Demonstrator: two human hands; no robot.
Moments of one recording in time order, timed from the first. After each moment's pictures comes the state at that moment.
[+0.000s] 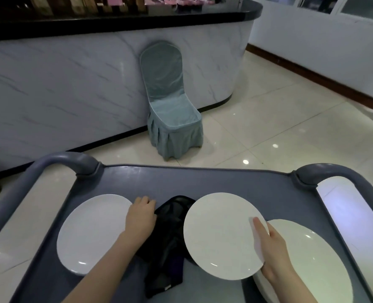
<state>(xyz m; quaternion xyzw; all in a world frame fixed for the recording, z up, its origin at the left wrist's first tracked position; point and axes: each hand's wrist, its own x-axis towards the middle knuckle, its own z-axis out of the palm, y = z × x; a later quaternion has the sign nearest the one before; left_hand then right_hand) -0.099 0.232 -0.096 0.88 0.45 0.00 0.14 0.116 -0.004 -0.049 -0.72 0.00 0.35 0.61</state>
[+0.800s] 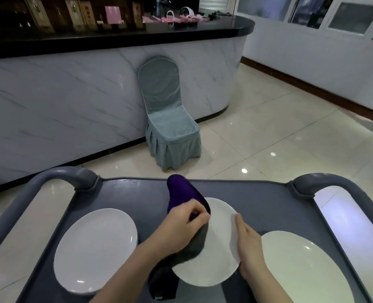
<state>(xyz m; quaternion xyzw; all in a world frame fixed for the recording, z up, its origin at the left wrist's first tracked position) -0.051 0.172 0.021 0.78 0.29 0.11 0.55 0.090 0.047 -0.031 -0.74 -0.04 0.33 0.58</state>
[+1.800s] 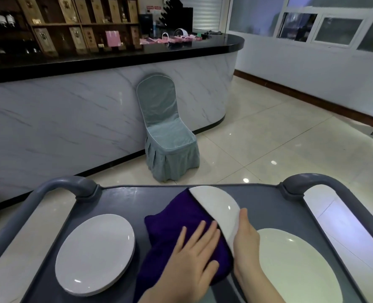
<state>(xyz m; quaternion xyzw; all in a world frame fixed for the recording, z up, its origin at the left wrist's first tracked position) -0.066 0.088 -0.020 0.97 0.18 0.07 0.12 0.076 0.034 0.012 -0.71 0.02 0.29 0.65</state>
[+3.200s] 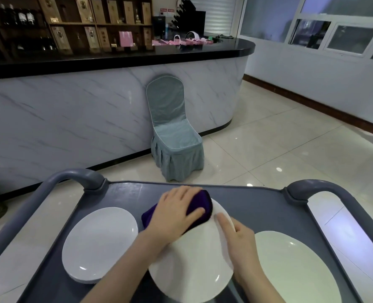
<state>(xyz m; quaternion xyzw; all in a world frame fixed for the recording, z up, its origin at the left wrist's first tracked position) -0.047 0.167 0.021 0.93 0.30 0.14 0.17 0.059 0.019 0.029 -0.68 -0.21 0.33 0.62</state>
